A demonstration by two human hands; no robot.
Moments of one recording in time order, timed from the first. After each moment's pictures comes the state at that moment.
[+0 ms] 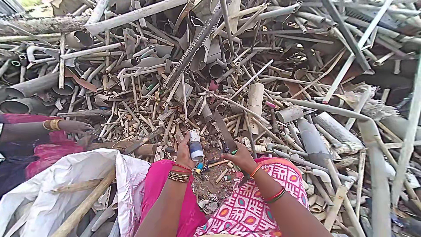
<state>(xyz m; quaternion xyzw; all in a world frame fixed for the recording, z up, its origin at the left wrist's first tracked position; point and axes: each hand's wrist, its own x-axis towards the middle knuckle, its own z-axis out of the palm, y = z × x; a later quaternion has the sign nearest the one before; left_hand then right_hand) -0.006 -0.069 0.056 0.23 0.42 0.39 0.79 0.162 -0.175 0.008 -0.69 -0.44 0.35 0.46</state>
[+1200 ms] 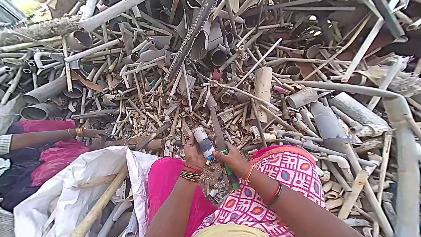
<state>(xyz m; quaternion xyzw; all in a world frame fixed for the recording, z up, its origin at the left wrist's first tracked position) -0.013 -0.080 0.019 0.18 0.27 0.44 0.84 0.094 -0.175 0.012 -0.55 -0.29 0.55 0.56</state>
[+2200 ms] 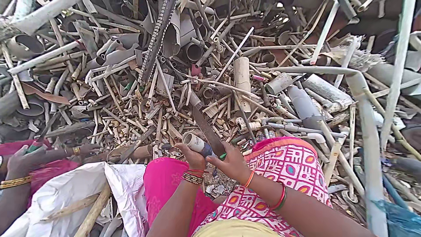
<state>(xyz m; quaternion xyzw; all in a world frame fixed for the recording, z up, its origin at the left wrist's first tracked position) 0.026 -0.121 0.016 0.34 0.24 0.58 0.70 0.099 -0.217 0.027 -0.74 -0.42 0.32 0.42</state>
